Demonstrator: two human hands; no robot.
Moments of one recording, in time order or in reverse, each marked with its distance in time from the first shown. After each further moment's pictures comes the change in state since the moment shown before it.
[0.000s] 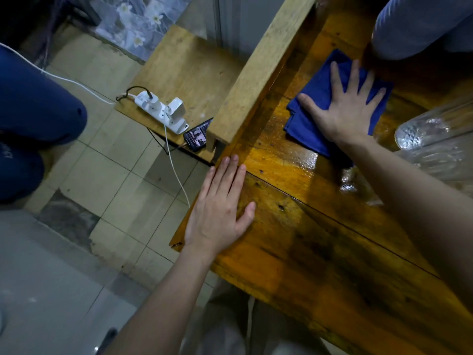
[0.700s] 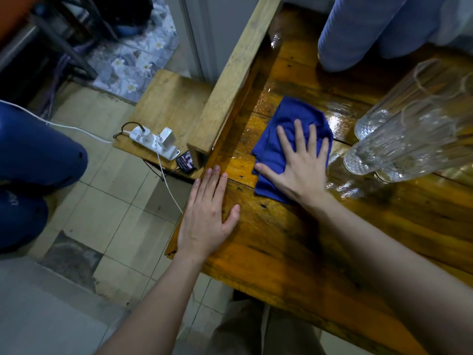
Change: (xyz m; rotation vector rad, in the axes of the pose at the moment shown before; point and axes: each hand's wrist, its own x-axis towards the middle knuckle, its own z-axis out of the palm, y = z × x) left_hand -0.001 0.001 0.000 -0.021 0.048 -0.001; right_hand -0.117 -0.004 0.025 0.001 0.086 -0.150
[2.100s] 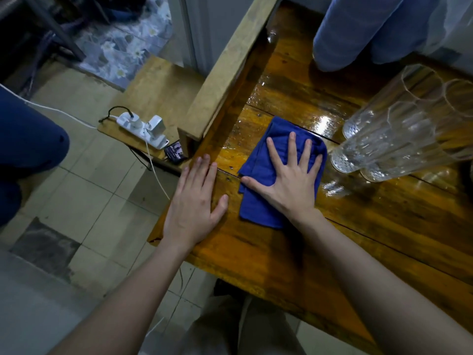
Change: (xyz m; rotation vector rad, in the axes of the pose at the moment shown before) left_hand -0.002 0.002 -0.002 0.065 -0.016 -0.009; right_hand -0.040 -0.006 -0.002 -0.001 -0.100 0.054
